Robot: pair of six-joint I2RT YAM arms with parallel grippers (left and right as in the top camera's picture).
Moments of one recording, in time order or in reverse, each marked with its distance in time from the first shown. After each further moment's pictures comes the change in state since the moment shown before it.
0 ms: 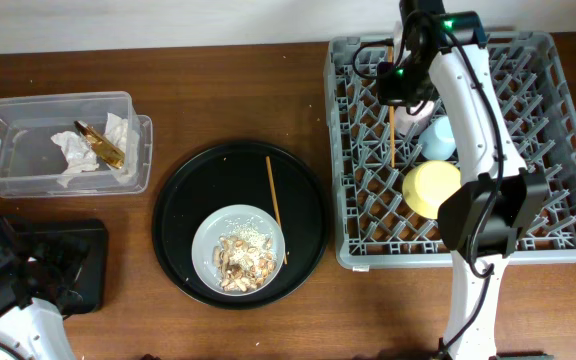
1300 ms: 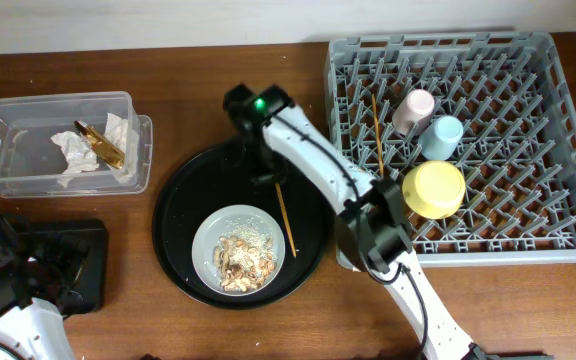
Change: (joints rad) left arm 0.000 0.000 0.000 0.000 0.000 0.000; right arm 0.528 0.319 0.161 -0.134 0.079 0.280
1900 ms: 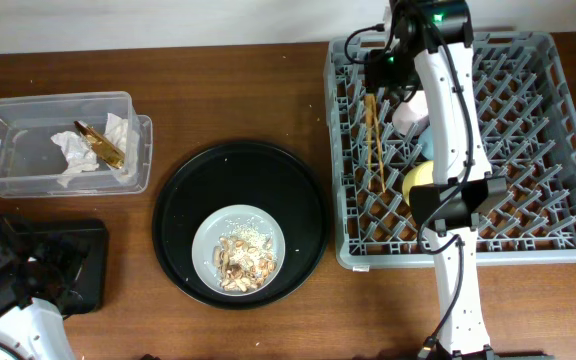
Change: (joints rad) left arm 0.000 0.000 0.000 0.000 0.000 0.000; right arm -0.499 0.012 0.511 -0.160 -0.005 -0.317
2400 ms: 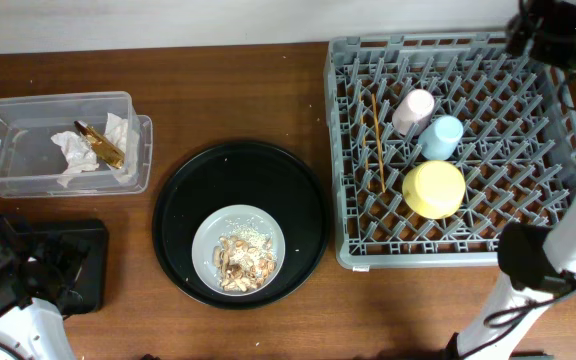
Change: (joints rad) left arm 0.000 0.000 0.000 0.001 0.000 0.000; right arm -0.371 -0.563 -0.080 -0.011 -0.120 0.047
